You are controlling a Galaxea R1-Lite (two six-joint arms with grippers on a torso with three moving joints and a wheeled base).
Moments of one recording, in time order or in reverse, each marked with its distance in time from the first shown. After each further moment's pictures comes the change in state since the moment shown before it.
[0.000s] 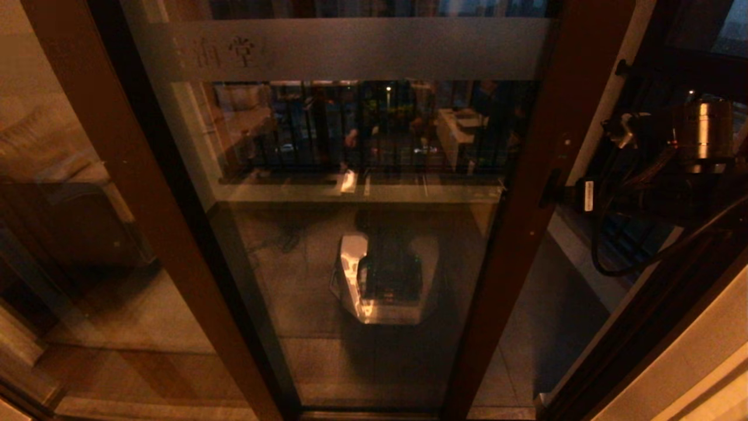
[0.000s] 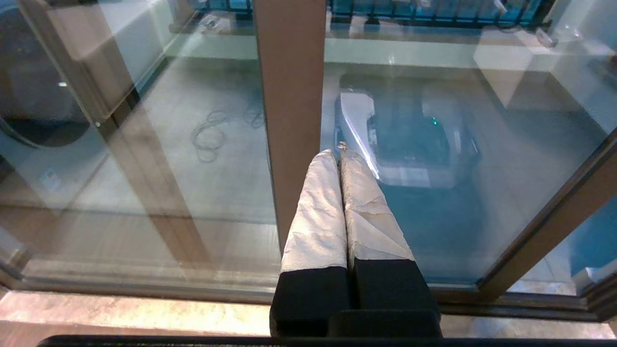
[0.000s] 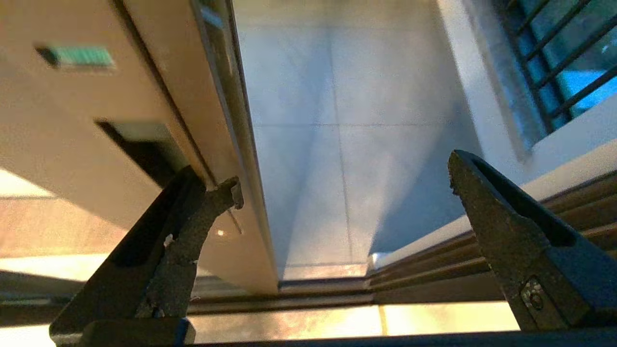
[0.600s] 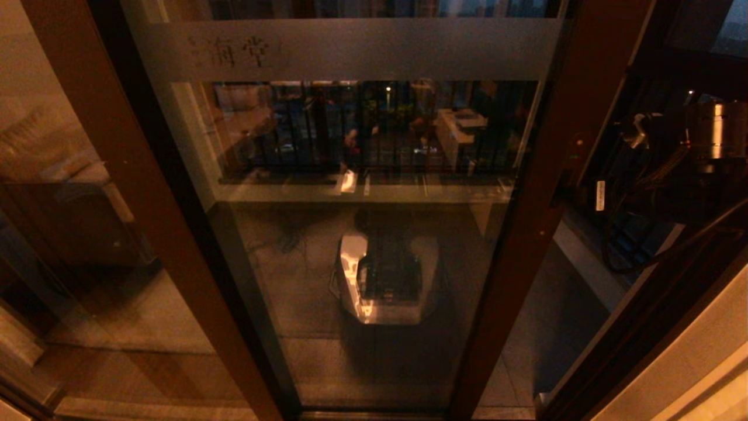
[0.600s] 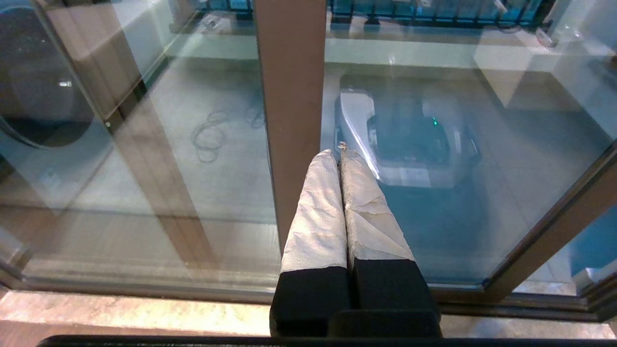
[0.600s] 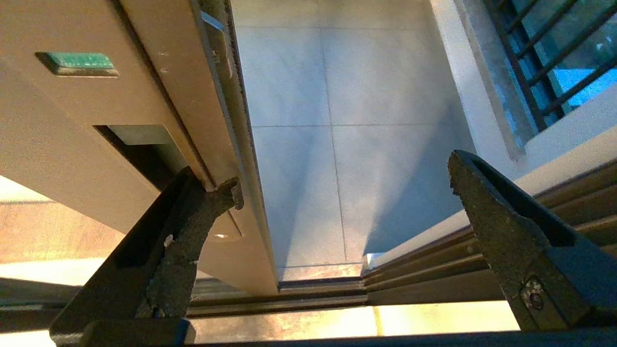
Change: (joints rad) left arm 0.000 0.000 0.000 0.000 0.000 0.000; right arm -0.053 0.001 0.007 -0.010 0.039 -0.013
